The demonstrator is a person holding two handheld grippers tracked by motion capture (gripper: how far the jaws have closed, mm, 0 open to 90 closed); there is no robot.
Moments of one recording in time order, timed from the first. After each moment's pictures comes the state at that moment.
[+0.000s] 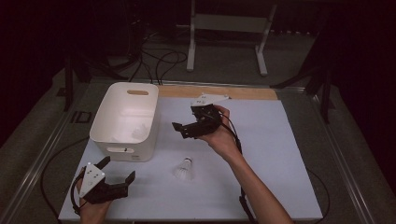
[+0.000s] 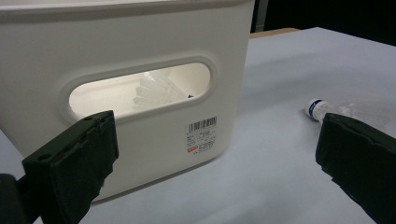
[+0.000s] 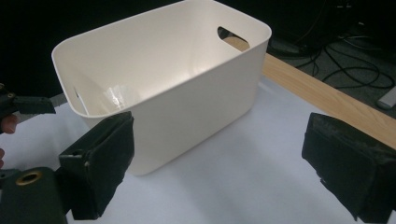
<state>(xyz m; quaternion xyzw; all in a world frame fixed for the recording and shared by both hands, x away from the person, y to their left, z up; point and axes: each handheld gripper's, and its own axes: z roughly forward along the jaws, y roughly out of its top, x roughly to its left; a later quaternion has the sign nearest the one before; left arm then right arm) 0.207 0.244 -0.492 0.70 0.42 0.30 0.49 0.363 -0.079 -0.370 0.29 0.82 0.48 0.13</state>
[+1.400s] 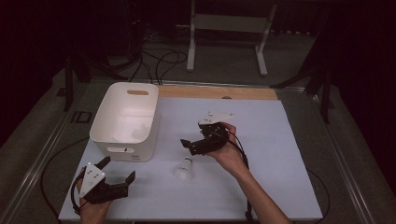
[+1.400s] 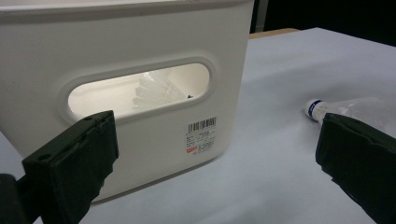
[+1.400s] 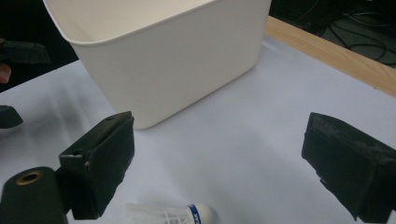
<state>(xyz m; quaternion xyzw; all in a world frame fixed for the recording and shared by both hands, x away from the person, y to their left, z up) 0.207 0.244 -0.492 0.70 0.42 0.30 0.50 0.339 -0.100 -0.410 0.30 0.83 0.46 0.12</state>
